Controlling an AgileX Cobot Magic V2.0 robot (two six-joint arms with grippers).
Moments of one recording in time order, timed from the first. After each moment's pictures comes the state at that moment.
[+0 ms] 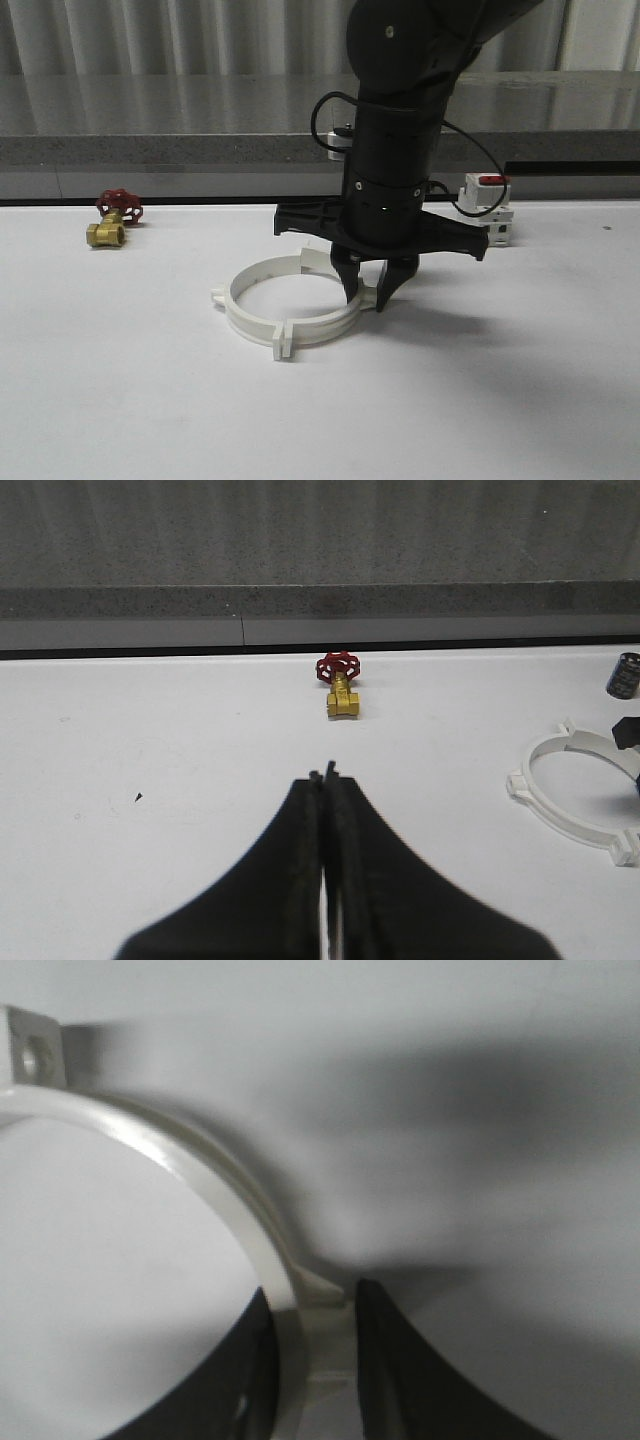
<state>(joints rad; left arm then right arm) -0.02 0.18 -0.48 -0.14 0.66 0.07 0.58 2.07 -1.44 -0.18 0.68 0.89</state>
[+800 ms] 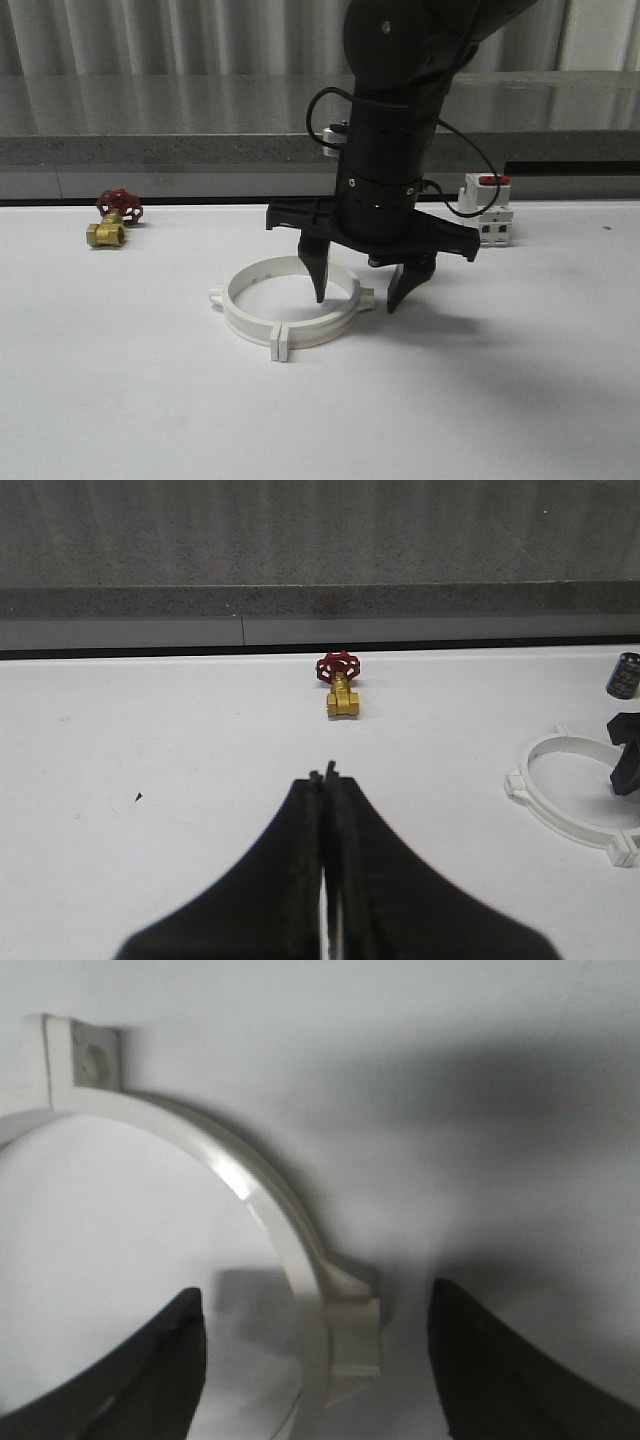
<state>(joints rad) -0.02 0.18 -0.48 -0.14 0.66 0.07 0.59 2.07 -1.44 -0.15 0.67 0.89</state>
